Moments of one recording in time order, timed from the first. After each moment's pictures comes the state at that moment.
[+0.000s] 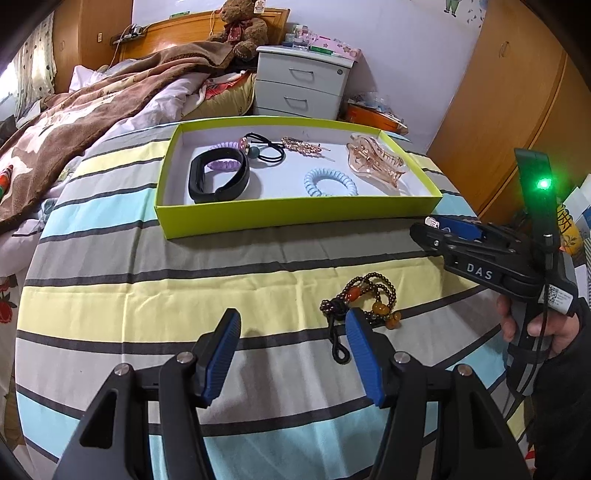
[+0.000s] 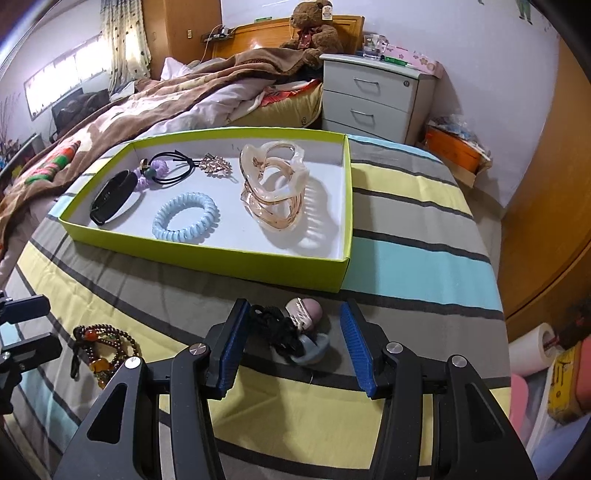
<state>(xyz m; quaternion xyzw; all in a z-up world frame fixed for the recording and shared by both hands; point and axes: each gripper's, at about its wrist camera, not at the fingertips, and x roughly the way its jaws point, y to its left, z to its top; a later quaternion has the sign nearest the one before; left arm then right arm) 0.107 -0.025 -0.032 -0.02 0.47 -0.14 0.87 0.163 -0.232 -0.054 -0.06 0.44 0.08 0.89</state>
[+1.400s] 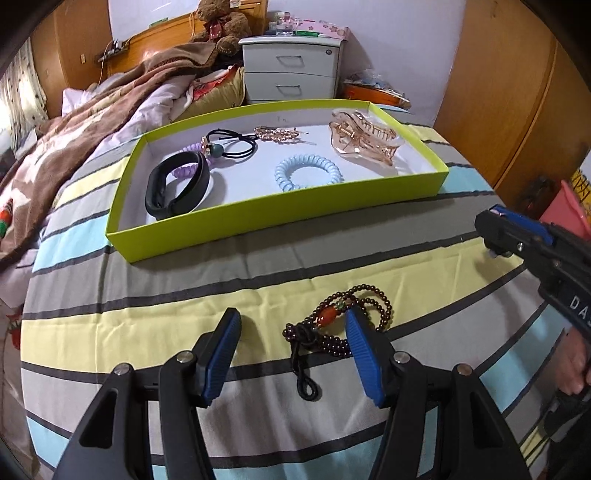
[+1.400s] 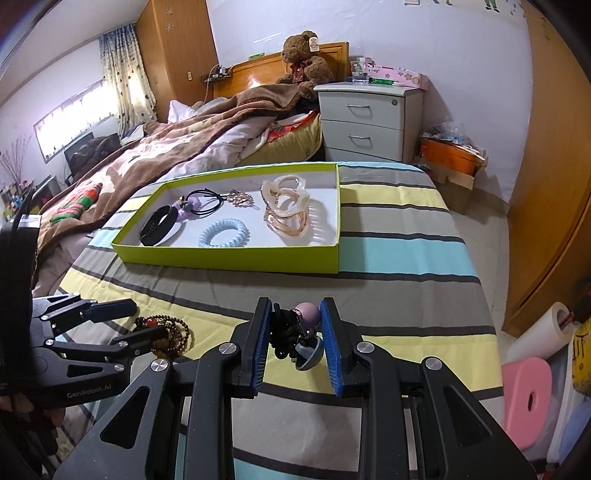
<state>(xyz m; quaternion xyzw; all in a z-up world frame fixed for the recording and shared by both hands) 0.123 -0.071 -0.046 0.05 0.48 -0.12 0.87 0.109 -0.246 -0.024 0.01 0.38 0.10 0.92</state>
